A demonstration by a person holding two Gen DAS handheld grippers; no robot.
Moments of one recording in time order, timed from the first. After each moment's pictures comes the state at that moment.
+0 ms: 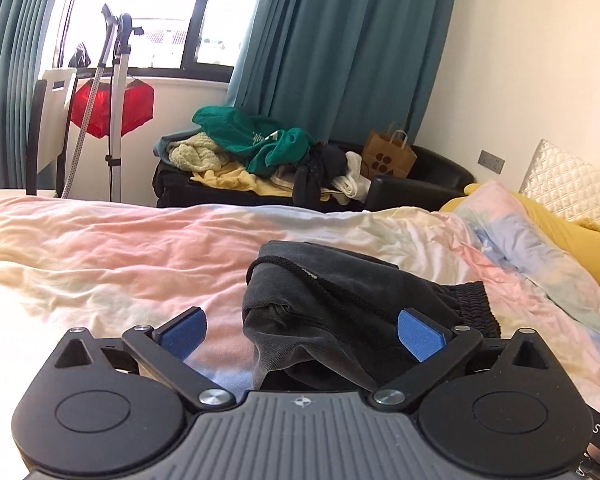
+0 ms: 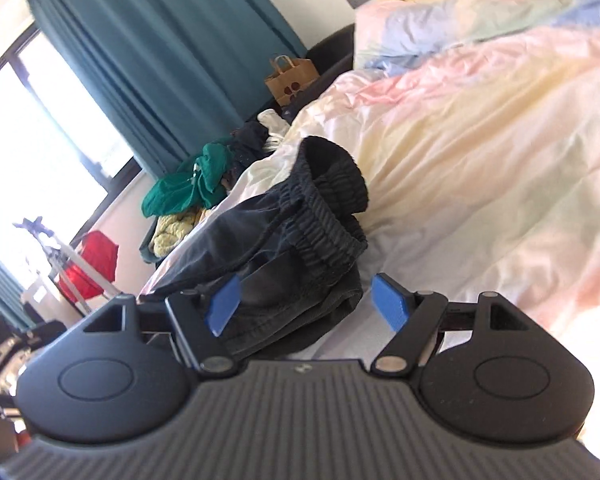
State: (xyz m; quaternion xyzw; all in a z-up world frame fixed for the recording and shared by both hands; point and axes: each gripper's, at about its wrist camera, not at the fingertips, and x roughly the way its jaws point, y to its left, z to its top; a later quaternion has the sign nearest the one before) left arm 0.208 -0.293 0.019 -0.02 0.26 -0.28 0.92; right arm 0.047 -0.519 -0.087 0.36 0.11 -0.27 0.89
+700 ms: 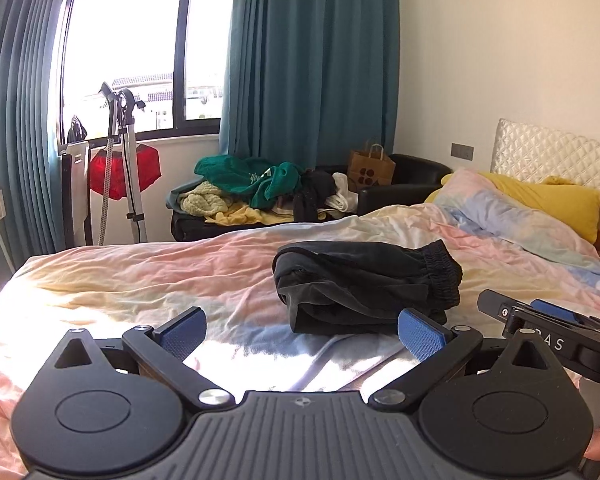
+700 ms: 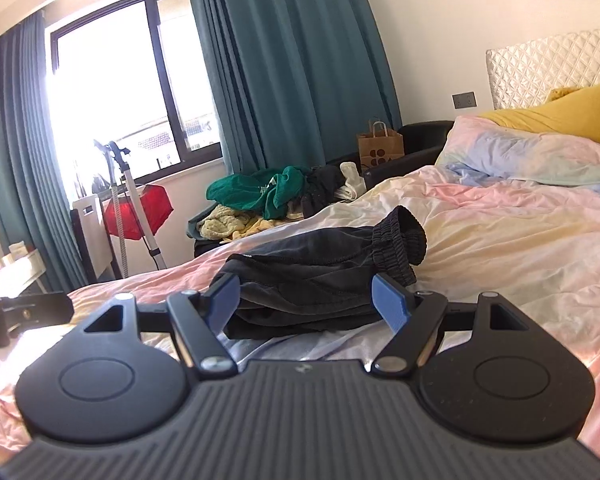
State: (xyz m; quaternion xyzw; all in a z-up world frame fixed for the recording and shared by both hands) left arm 0.034 -0.190 0.045 0.07 0.19 -0.29 0.93; right arm -0.033 -0.382 -0.019 0.16 0.09 -0.24 0.95
